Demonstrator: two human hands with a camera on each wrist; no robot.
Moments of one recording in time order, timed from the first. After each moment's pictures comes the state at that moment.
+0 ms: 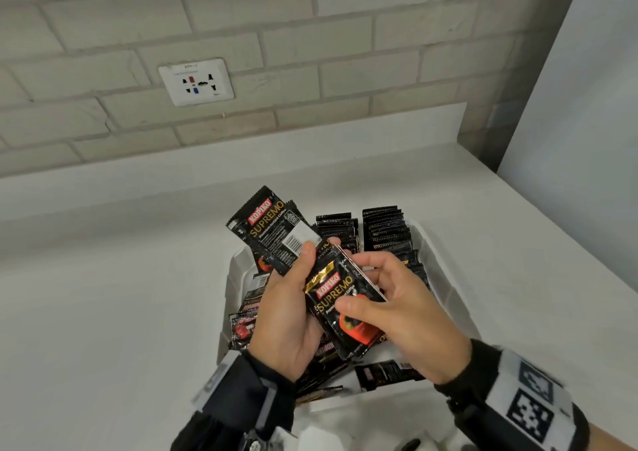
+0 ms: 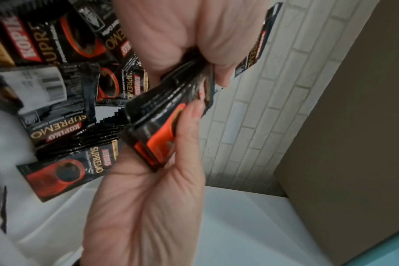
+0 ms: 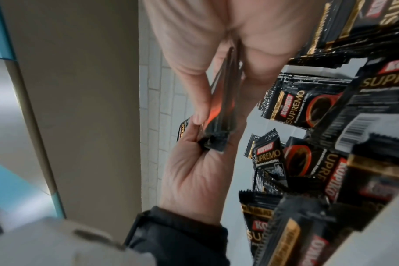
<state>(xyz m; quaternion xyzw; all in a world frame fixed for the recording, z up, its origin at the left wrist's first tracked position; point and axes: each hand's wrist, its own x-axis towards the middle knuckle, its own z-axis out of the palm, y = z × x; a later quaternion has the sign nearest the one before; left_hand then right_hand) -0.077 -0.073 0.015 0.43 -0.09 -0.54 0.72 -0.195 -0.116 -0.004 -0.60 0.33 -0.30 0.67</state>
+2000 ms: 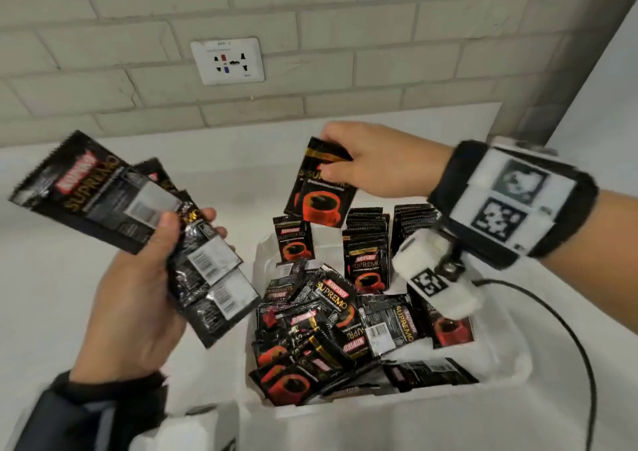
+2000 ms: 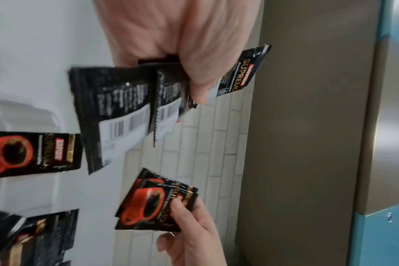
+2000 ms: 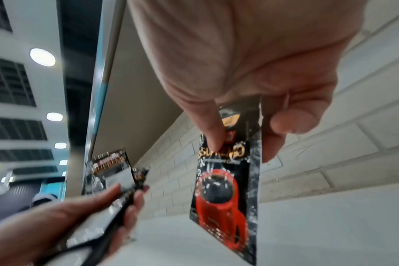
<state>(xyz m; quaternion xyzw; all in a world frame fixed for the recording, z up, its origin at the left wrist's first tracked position) 0.038 -0.008 0.045 0.48 -0.22 -0.34 0.78 -0.107 -0.183 0.115 -0.94 0.25 -0.08 0.22</state>
